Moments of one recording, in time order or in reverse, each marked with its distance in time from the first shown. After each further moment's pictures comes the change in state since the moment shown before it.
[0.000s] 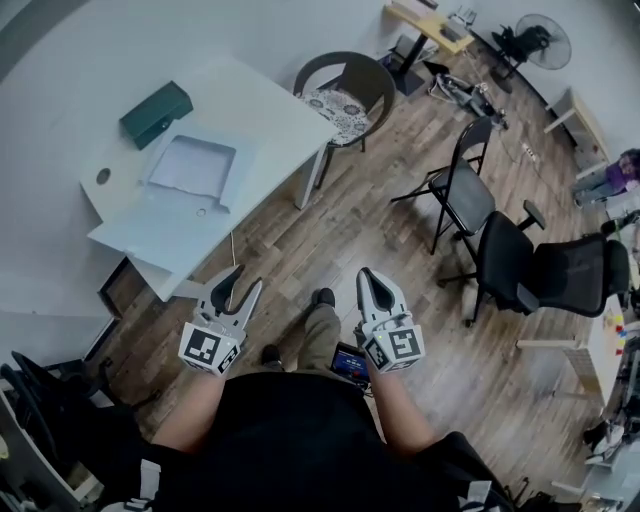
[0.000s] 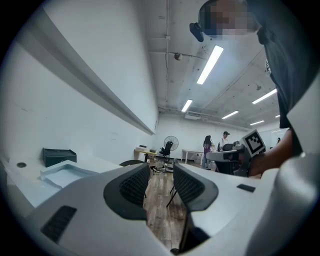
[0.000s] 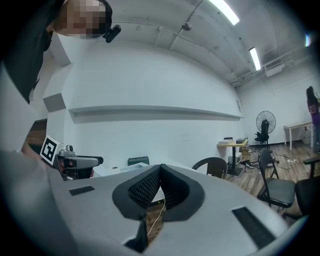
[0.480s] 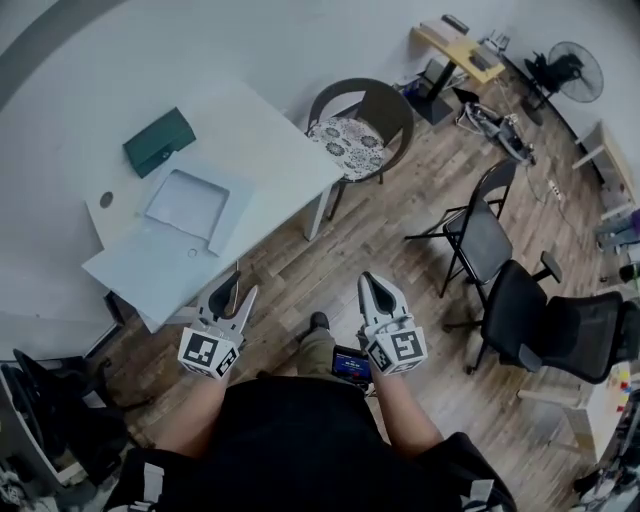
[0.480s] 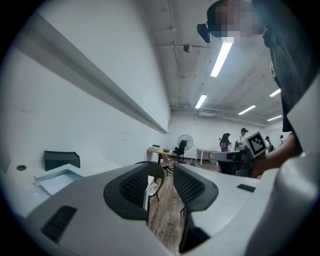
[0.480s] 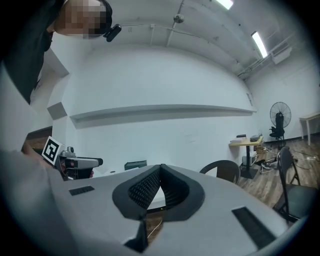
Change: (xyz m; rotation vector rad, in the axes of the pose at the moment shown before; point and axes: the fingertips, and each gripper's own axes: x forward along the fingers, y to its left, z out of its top) left arm 0.121 0.041 0.014 -0.005 0.014 0.176; right arm 0.104 -0.119 0.023 0.021 -0.012 0.150
